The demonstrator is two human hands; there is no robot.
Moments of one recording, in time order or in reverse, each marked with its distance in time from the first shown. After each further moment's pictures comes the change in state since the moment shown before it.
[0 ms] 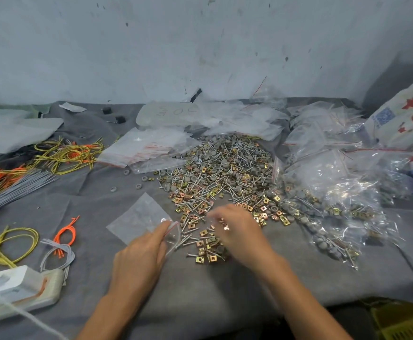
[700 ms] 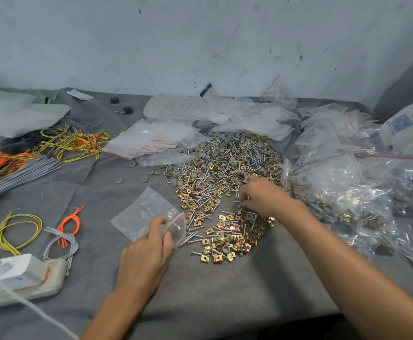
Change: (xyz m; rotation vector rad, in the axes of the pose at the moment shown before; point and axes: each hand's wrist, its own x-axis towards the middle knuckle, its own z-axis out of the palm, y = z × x) left_hand -0.003 -0.004 0.020 -0.182 0.100 -0.057; right_hand 0.089 0.062 -0.041 -0.549 -0.410 0.043
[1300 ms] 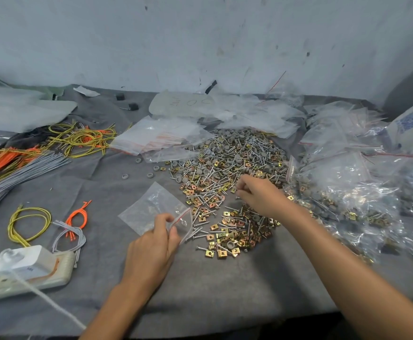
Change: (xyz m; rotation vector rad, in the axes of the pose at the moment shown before) left_hand -0.001 -0.002 -0.001 -0.025 0.004 0.057; right_hand -0.006 -0.013 0.013 0.426 0.121 0.012
